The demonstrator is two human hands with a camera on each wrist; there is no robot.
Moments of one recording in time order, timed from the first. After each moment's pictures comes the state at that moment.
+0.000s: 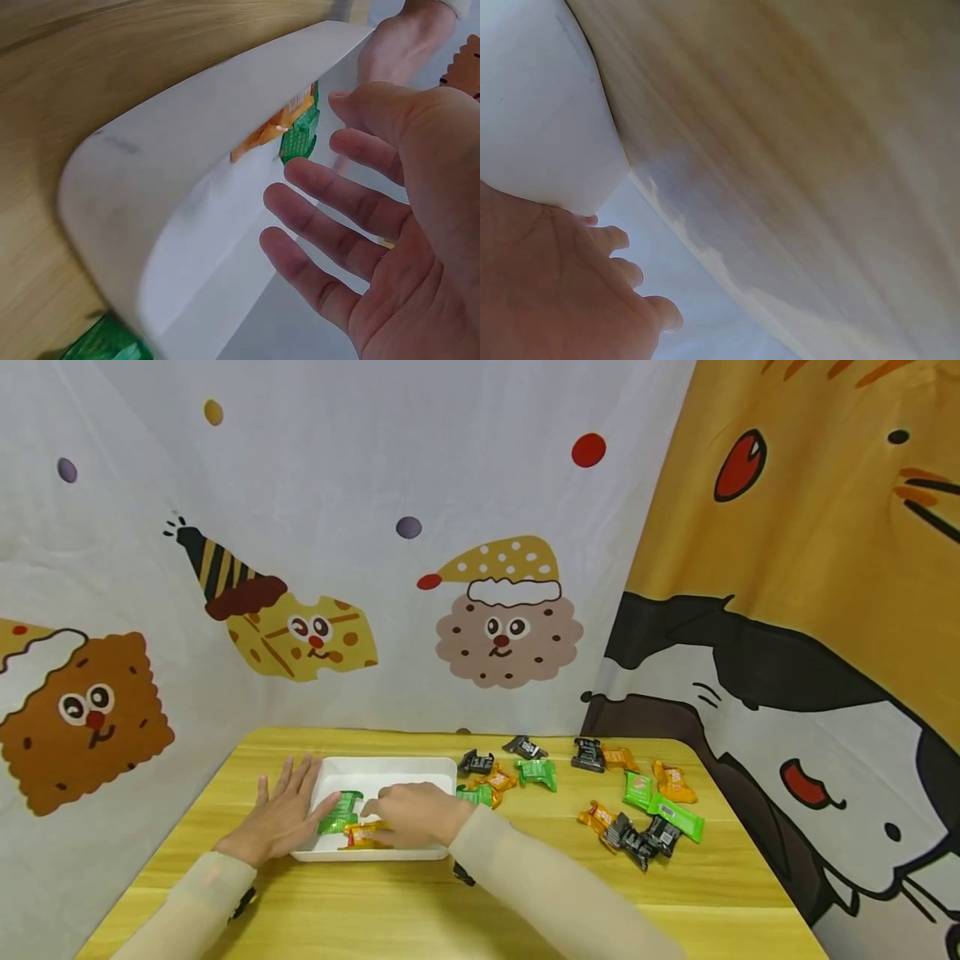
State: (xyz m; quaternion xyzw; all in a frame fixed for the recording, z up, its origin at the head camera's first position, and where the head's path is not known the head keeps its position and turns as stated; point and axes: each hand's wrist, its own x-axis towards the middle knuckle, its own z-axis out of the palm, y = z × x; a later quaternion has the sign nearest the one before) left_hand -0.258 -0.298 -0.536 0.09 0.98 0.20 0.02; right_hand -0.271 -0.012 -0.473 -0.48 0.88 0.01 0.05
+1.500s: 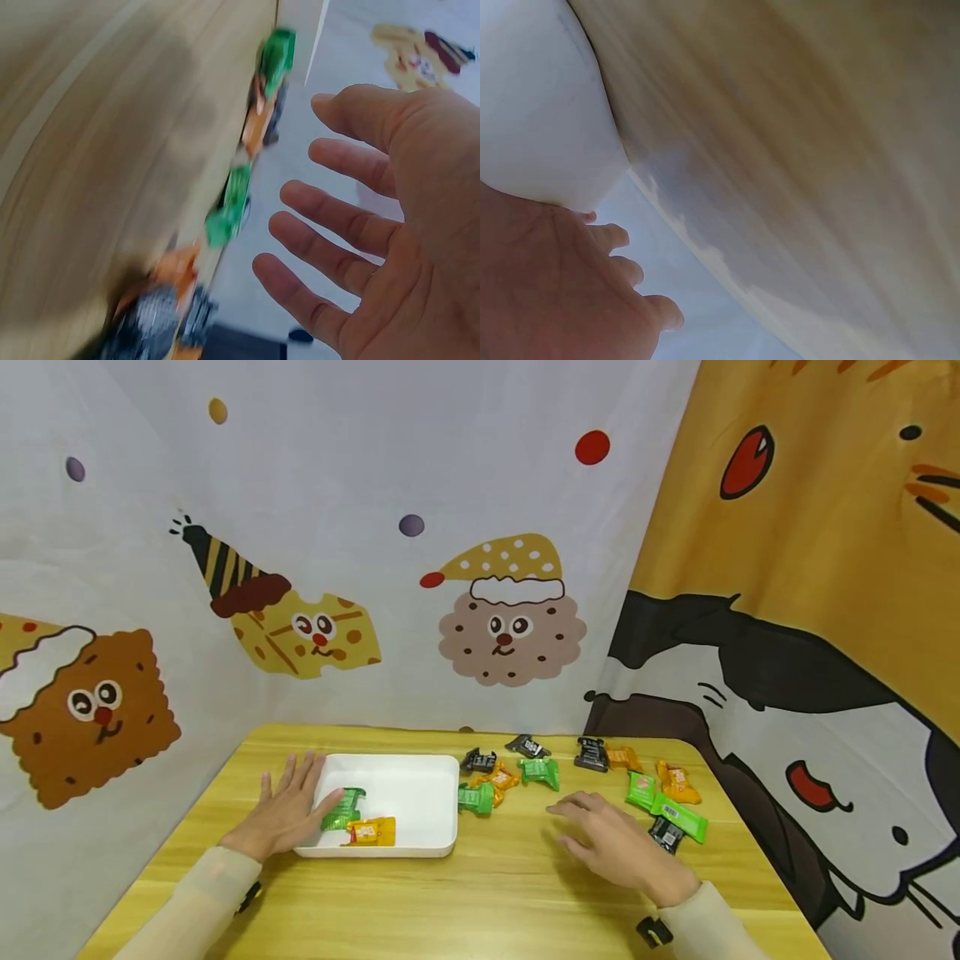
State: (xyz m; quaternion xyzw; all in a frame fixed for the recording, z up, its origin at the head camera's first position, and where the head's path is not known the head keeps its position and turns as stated) left_hand -0.258 -0.299 -0.536 0.09 0.97 0.21 0.03; right_hand -0.218 0.263 -0.485 -0.30 0.95 -0.12 -0.05
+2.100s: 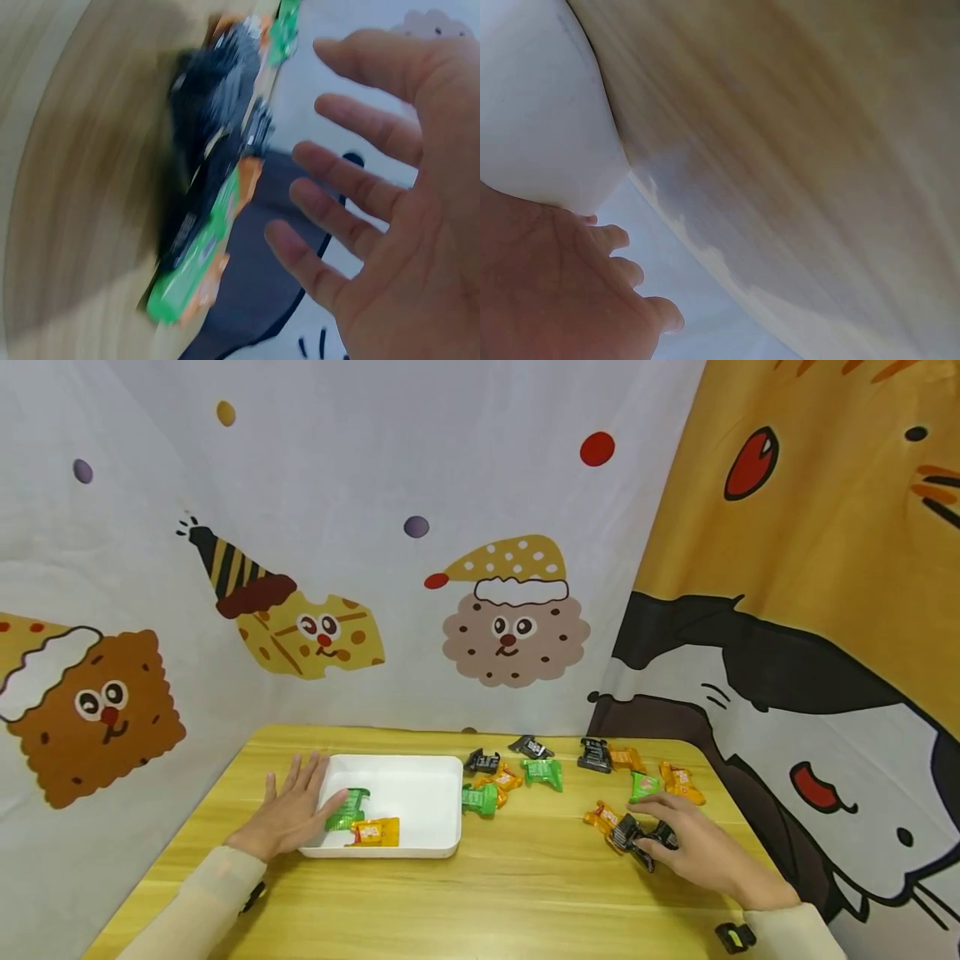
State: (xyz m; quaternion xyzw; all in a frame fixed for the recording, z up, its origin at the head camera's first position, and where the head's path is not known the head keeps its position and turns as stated) left_hand -0.257 -0.297 -0.535 0.09 0.97 0.20 0.04; right_hand -0.212 0.374 -0.489 -0.22 0.96 -0.16 -0.04
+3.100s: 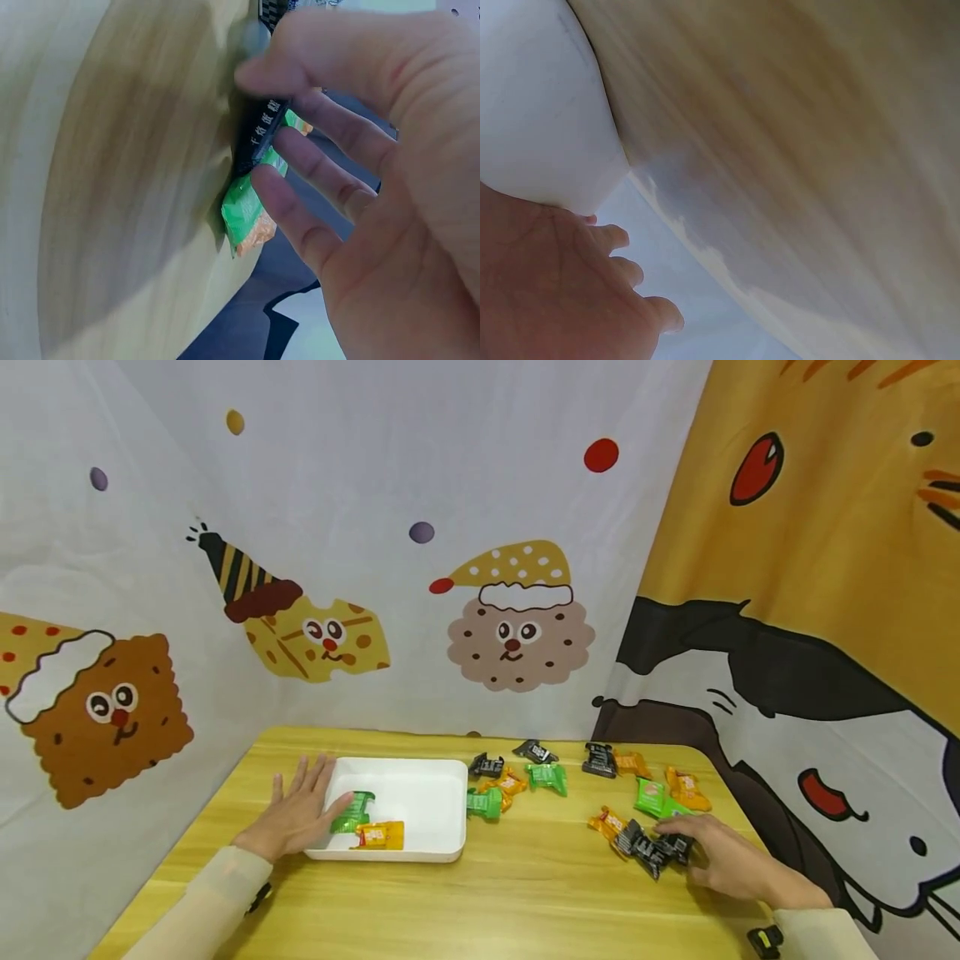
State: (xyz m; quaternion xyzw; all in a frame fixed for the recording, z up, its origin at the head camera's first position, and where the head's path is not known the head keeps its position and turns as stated) left_hand -0.258 -0.297 -0.533 0.09 0.98 0.20 0.04; right_hand -0.228 0.430 -0.505 -0.25 0.95 -0.16 0.06
